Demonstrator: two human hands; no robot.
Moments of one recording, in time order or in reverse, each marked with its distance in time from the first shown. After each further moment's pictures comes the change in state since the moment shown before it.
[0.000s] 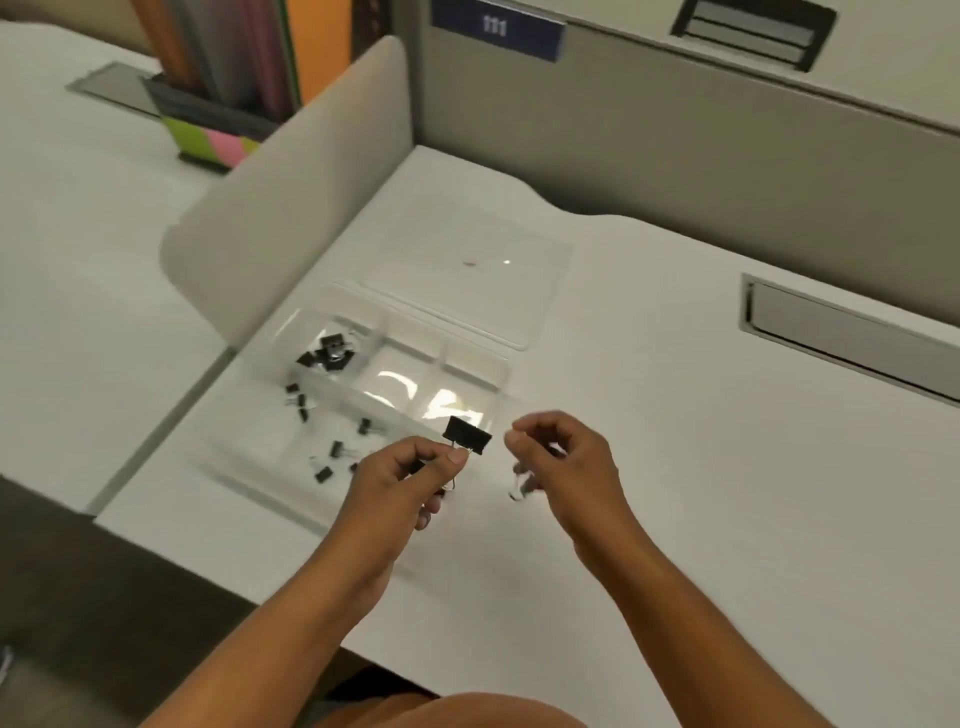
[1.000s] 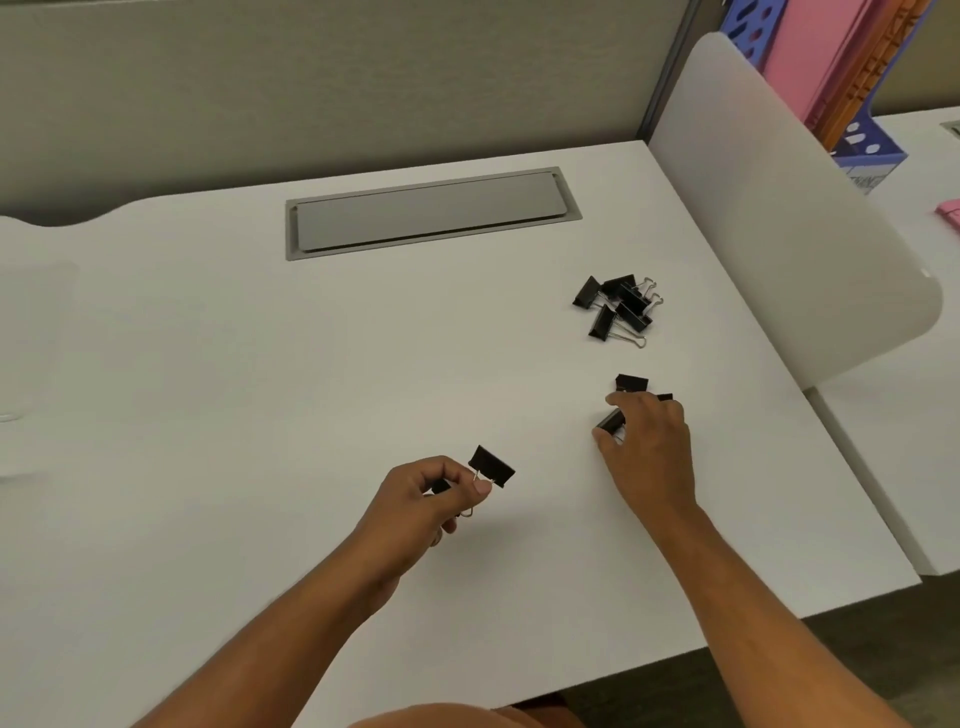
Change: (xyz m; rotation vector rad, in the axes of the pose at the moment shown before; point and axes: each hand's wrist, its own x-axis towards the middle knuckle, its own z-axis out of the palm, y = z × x) left_hand -0.080 -0.125 0.458 0.527 -0.626 -0.146; right_hand -0.123 0.240 -0.541 -0.910 0.773 0.063
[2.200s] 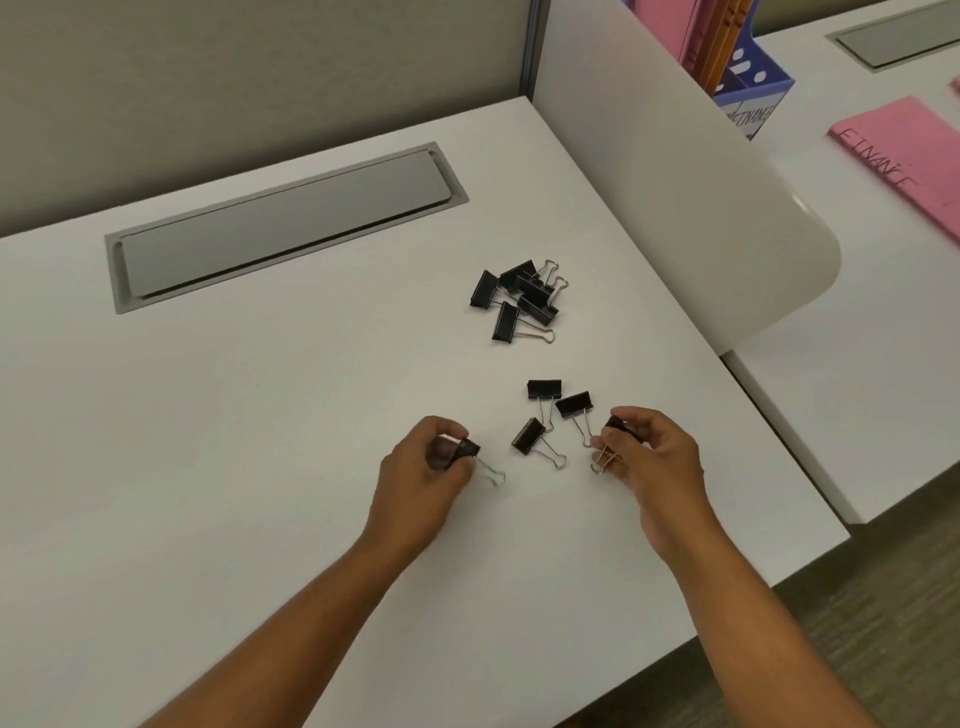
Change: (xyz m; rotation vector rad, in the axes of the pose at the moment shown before) left_hand 0.121 0.016 0.091 0.306 0.055 0.200; right_hand 0.003 0.056 -0.054 1.205 0.065 0.813
